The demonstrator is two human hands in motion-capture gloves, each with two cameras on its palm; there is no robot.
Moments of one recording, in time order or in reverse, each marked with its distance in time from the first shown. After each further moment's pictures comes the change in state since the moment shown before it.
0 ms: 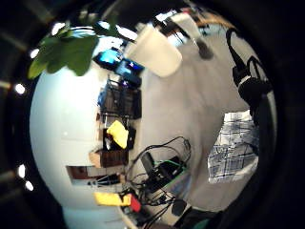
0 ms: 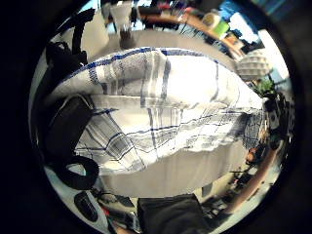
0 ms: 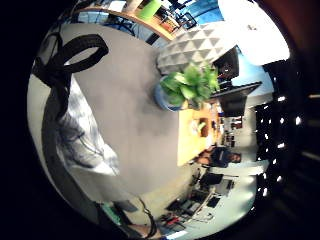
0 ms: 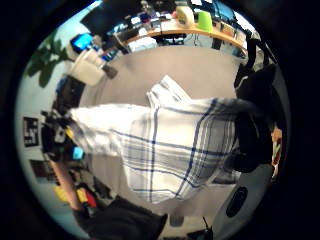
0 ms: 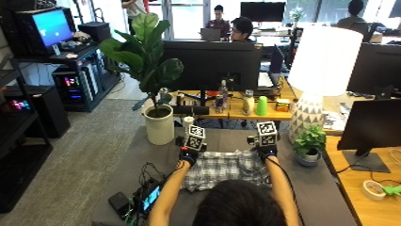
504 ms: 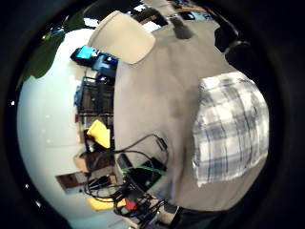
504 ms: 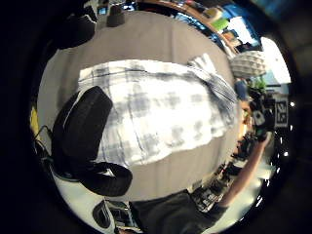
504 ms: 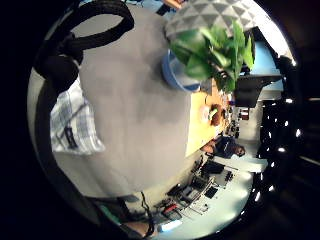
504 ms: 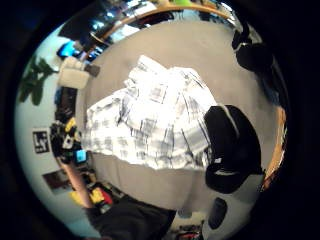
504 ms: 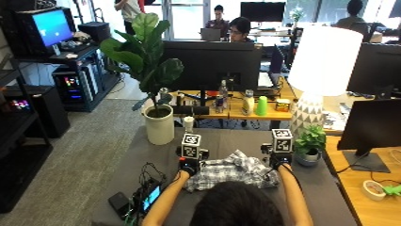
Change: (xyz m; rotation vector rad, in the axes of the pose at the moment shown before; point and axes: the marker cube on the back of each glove) left arm 0.027 0.016 0.029 -0.028 0.063 0.031; right arm 0.058 0.032 0.045 -0.207 0.009 0.064
